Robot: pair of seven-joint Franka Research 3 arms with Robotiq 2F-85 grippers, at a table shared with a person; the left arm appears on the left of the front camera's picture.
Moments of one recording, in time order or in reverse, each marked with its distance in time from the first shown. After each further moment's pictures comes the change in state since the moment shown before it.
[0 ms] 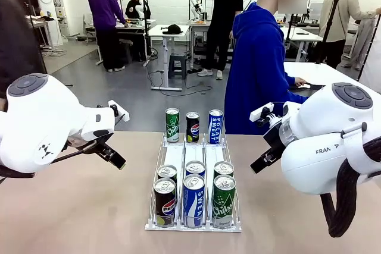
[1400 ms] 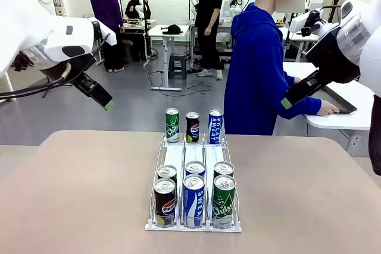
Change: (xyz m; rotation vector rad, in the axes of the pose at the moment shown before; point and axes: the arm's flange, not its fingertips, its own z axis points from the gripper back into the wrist) left arm 0.065 -0.005 0.192 0.077 -0.086 -0.070; right arm 0.054 -0.021 0.227 -0.065 -0.101 0.007
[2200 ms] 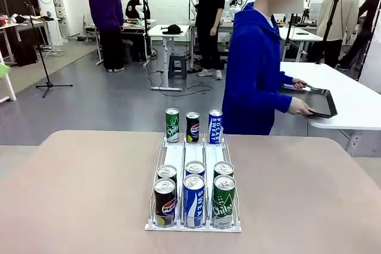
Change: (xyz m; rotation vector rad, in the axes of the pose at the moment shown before) left arm -0.124 0.118 0.164 -0.503 -0.237 0.137; right arm -0.144 -0.146 0.149 0.459 -0.308 -0.187
